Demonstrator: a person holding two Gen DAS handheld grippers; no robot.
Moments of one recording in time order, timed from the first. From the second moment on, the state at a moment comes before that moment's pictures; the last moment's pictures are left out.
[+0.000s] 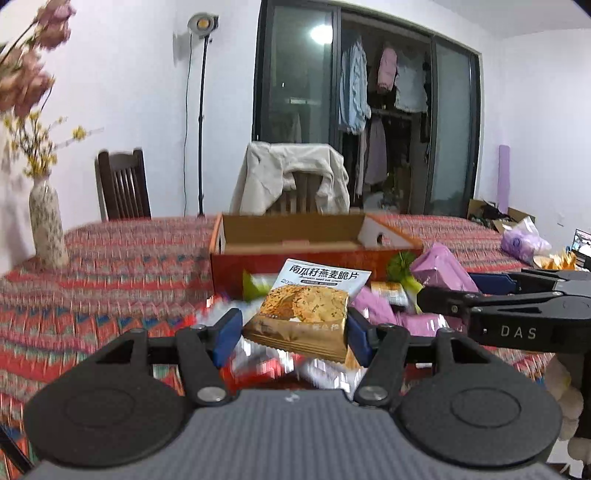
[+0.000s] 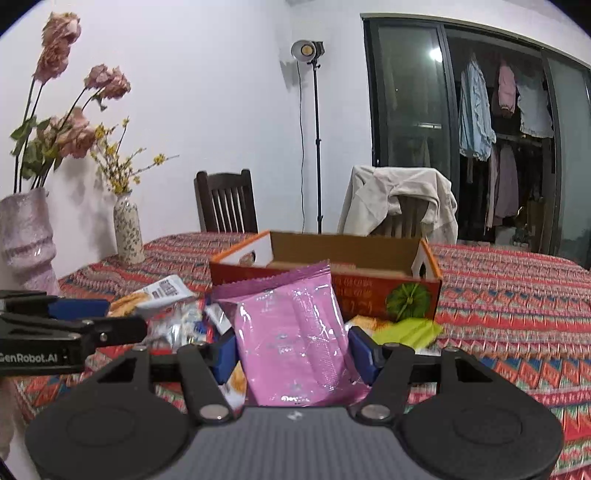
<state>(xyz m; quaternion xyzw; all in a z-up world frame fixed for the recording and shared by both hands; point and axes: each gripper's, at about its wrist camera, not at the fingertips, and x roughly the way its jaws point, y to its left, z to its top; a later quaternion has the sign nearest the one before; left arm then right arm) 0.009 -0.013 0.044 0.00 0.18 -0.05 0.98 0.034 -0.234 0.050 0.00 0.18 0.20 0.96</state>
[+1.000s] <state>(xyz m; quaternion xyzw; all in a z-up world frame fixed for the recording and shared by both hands) 0.253 -0.022 0.082 -0.03 0.19 0.04 0.98 0.270 -0.230 0.096 0.03 0.19 0.10 0.98</state>
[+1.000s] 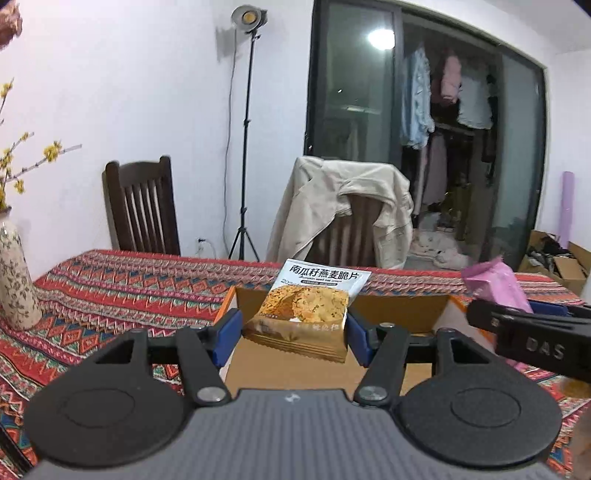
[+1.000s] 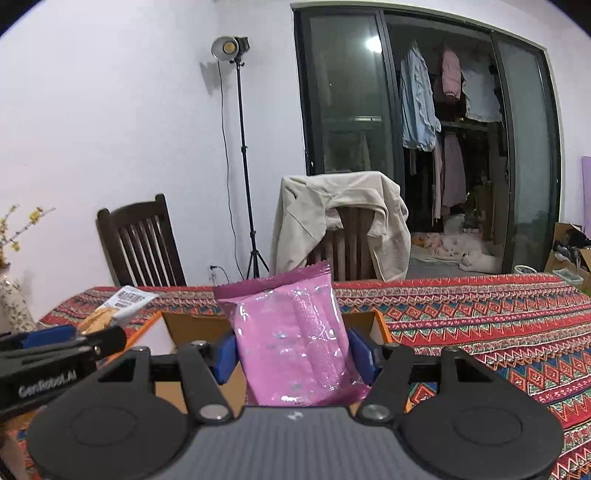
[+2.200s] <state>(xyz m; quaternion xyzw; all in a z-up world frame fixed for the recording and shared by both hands) 0.204 -0.013 0.095 -0.04 0.15 0.03 0.99 0.246 -0.252 0.085 0.05 0.17 0.11 0.98</state>
